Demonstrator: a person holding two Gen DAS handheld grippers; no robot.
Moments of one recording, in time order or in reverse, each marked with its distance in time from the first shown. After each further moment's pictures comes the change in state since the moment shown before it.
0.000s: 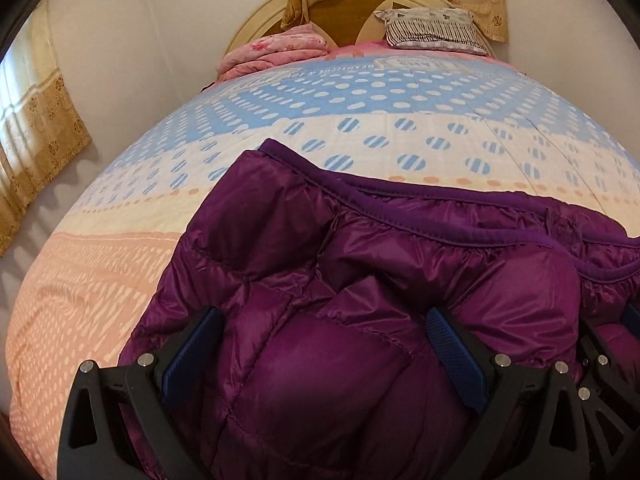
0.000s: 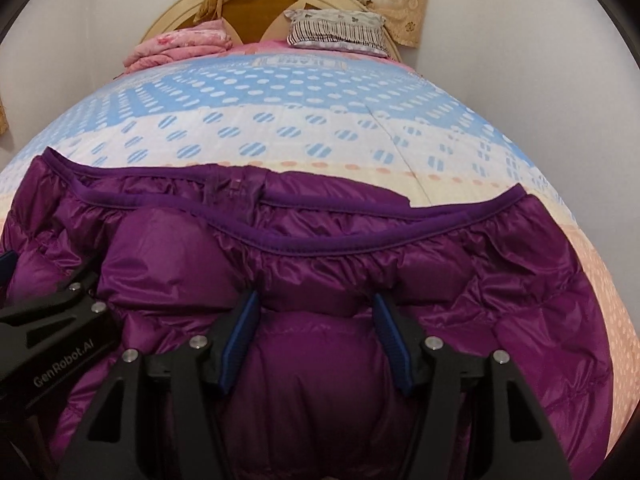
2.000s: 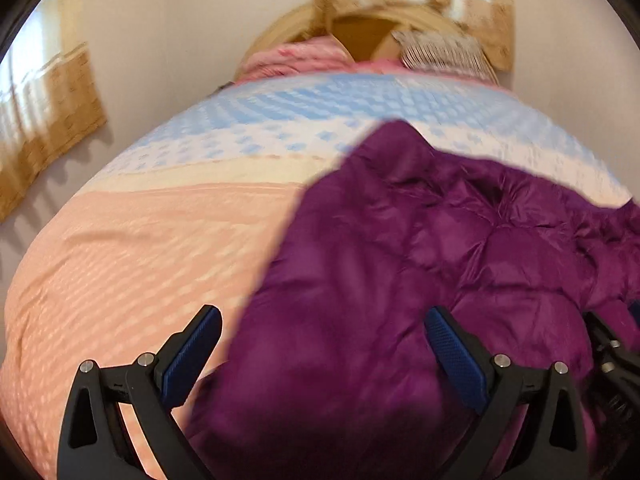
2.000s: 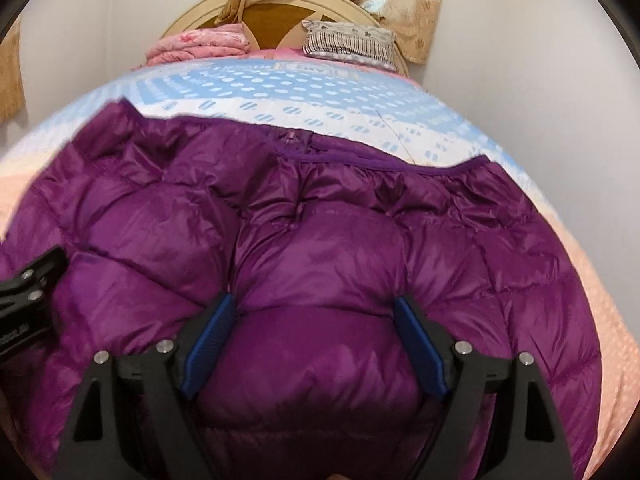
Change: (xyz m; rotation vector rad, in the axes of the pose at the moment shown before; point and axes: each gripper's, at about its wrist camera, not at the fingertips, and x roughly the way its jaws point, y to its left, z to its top) left arm -0.086 0.108 -0.088 -0.101 -0.084 -0.035; right arm -0.071 0.000 -0.057 -0.023 -0.050 0.038
